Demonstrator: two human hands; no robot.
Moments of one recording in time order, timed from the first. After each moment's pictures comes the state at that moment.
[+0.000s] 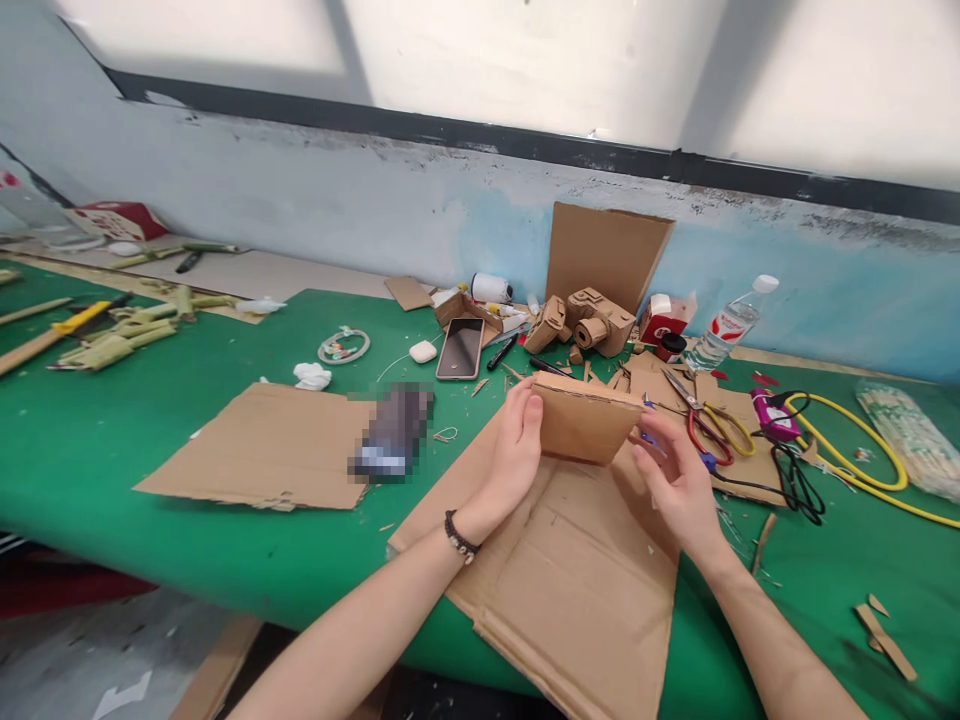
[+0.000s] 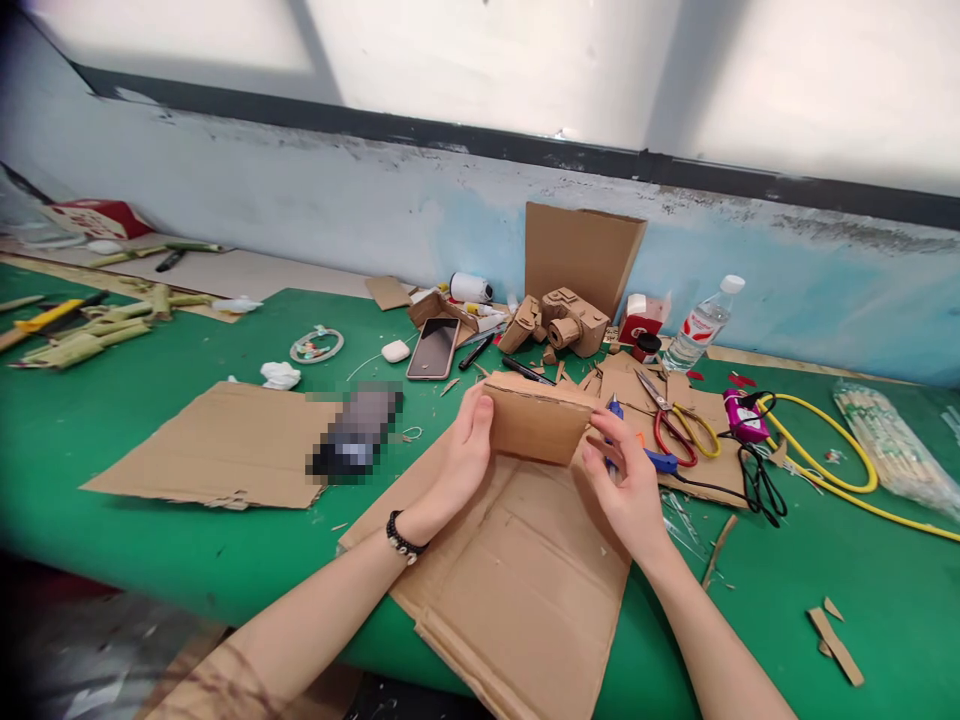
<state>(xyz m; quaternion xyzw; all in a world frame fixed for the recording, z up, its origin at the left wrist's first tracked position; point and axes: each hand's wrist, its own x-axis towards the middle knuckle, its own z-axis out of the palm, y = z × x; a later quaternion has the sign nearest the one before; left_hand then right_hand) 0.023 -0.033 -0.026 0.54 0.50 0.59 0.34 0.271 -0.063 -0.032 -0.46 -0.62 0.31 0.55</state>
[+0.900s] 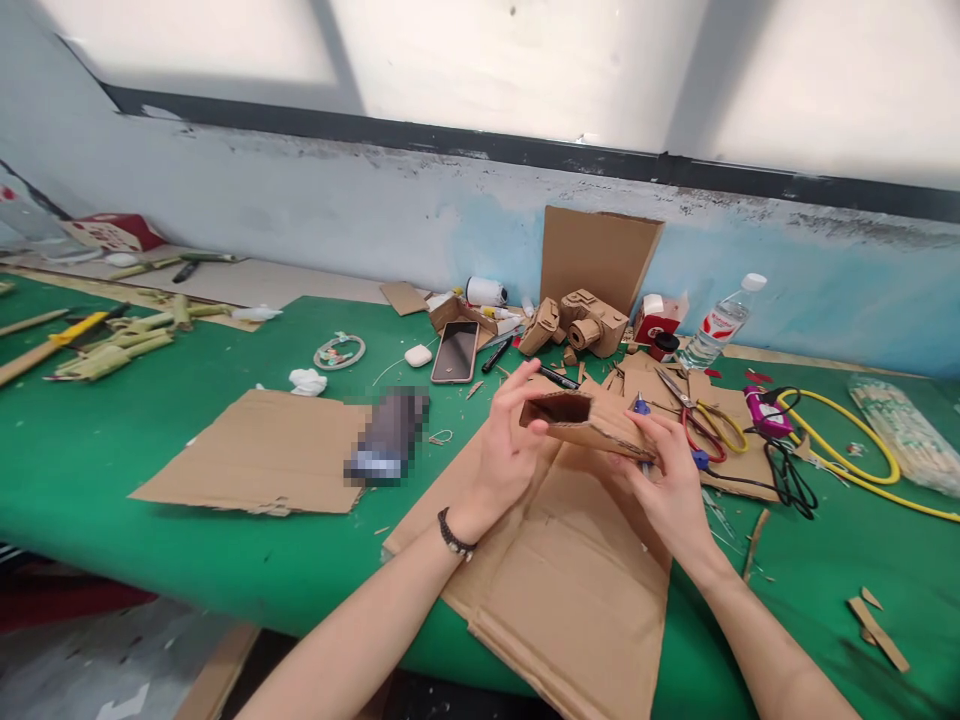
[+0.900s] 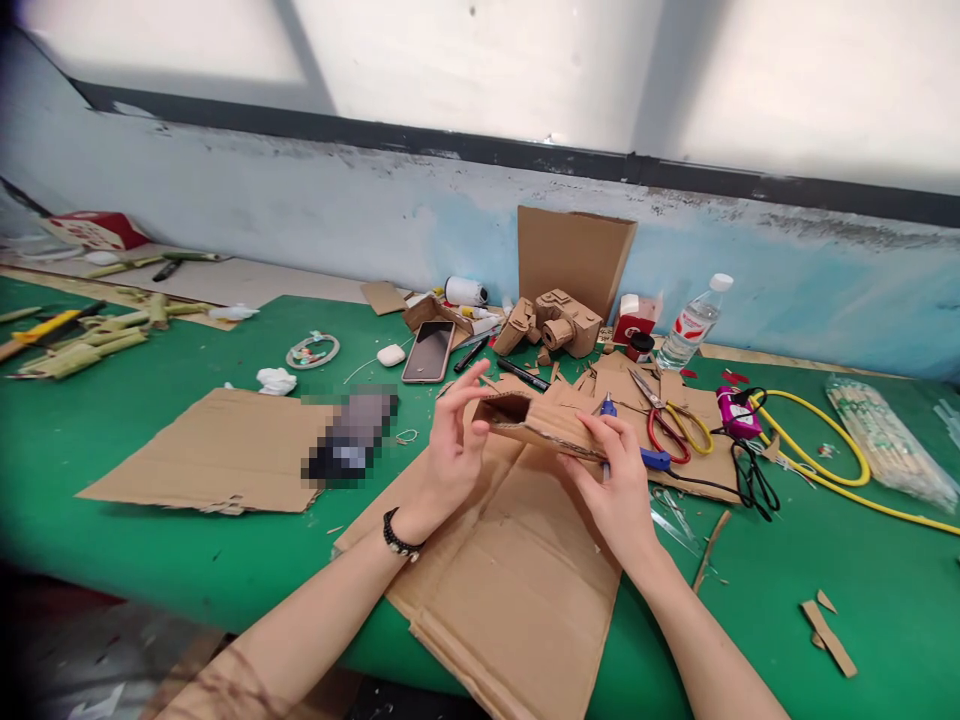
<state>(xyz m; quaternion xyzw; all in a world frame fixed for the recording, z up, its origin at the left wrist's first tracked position) 0.015 -0.037 -0.015 0.64 0.35 0.65 0.22 0.266 -0.068 -0.021 -0.50 -0.68 0.18 0.51</state>
